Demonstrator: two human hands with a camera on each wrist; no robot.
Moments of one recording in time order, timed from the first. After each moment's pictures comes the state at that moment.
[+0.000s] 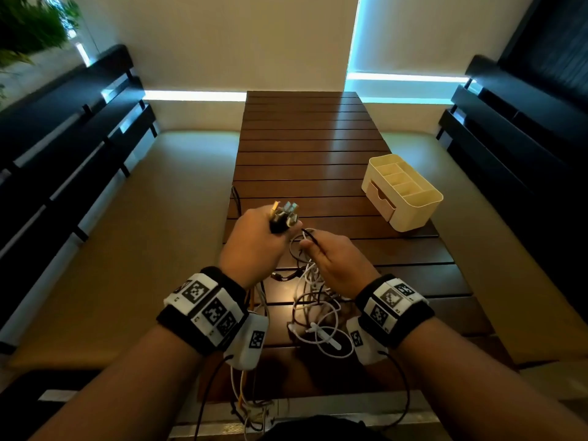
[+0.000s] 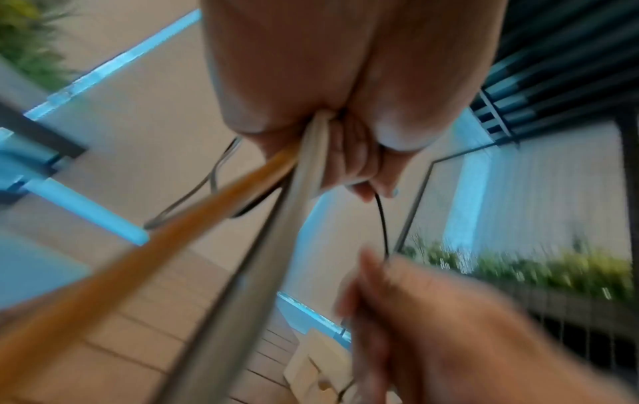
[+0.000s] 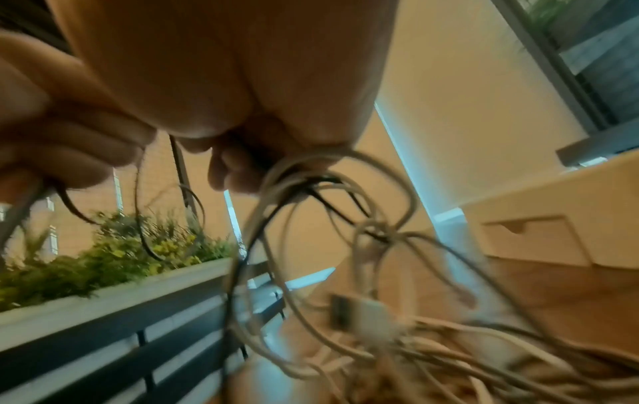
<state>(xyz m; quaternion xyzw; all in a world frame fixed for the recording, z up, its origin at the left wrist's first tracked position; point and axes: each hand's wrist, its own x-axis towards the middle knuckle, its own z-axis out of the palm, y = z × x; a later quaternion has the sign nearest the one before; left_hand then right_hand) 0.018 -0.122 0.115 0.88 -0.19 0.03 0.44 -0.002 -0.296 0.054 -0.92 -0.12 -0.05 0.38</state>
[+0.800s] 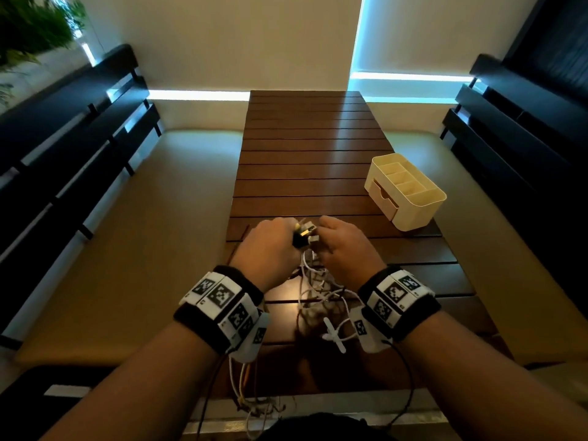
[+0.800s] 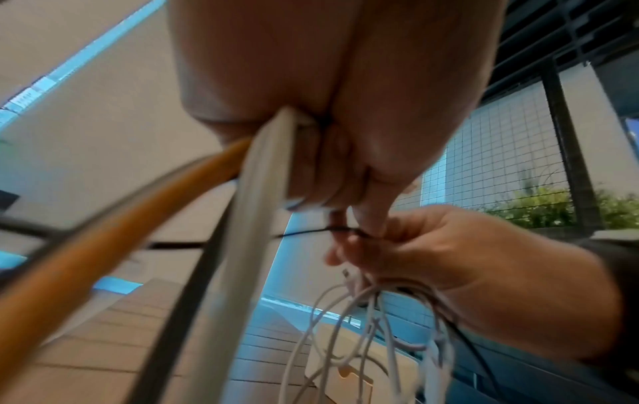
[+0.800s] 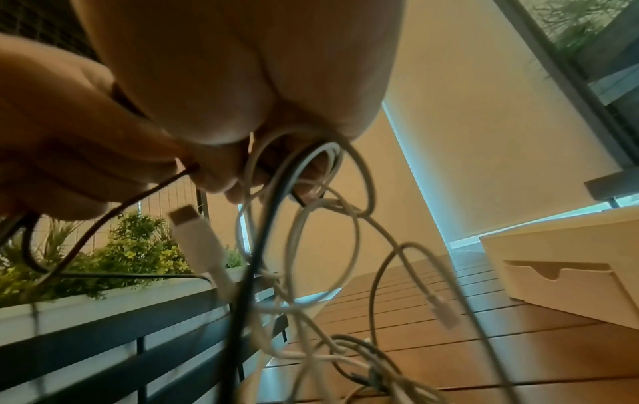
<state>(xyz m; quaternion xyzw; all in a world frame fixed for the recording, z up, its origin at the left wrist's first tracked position) 0.015 -0.132 0.111 0.94 -0.22 -0.03 0.25 0.002 -0.299 0.062 -0.93 -0.16 -0.15 0.28</state>
